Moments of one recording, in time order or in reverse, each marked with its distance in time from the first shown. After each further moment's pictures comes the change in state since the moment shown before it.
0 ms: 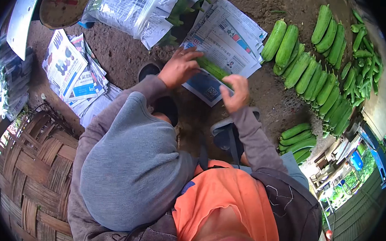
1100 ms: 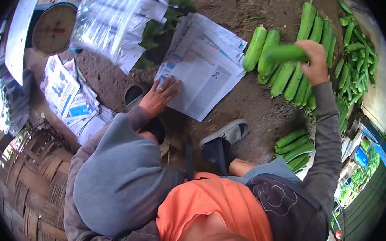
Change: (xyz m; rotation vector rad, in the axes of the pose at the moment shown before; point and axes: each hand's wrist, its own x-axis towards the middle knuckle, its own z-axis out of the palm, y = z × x) left_hand -0.030 0.009 0.010 0.512 -0.596 0.011; right_hand 0.155 0.120 -0.265 -0.635 -0.242 -0.249
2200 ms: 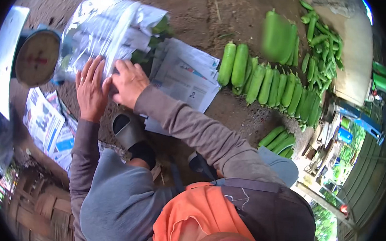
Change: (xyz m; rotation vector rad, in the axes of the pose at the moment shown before) left_hand -0.037 -0.117 -0.120 0.033 0.747 -0.520; right_hand 0.182 -0.352 0.114 0.571 -0.057 0.019
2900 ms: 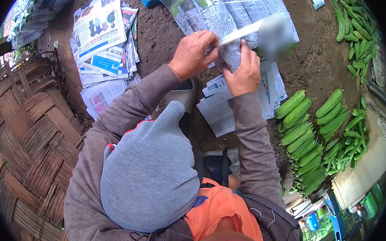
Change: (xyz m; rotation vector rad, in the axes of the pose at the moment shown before) left_hand -0.027 0.008 0.004 -0.609 0.276 -0.242; right_hand -0.010 0.011 0.010 -0.201 0.217 -0.001
